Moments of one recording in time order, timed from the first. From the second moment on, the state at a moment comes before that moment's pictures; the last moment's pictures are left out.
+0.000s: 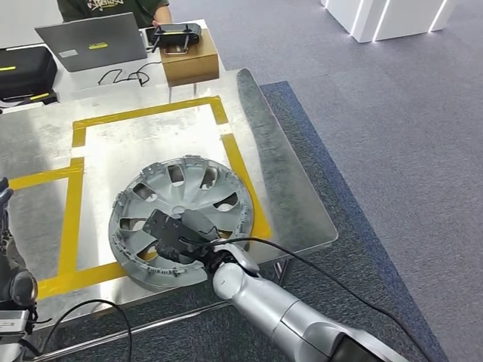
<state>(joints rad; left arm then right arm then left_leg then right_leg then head) 0.14 0.09 0.10 -1.92 -0.38 0.14 -0.70 -0.66 0.37 0.93 -0.73 0.03 -0.18 0.02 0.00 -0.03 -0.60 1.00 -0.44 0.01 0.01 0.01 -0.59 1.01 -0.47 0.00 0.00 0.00</state>
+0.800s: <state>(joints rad) 0.28 0.07 0.11 -2.00 -0.39 0.20 -0.70 -0.42 0.29 0.66 -1.18 0.03 -0.24 -0.27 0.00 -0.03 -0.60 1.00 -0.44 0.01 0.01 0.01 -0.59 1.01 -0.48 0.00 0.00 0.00</state>
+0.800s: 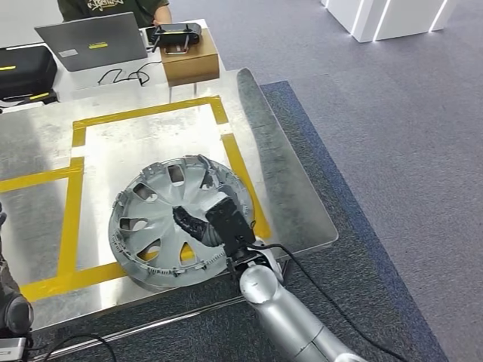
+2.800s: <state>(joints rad) 0.48 0.04 -0.40 -2.09 -0.34 0.47 -0.65 0.44 0.18 0.10 -2.00 -0.02 0.00 -0.64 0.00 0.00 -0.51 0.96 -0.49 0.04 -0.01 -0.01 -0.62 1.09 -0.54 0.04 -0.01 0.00</state>
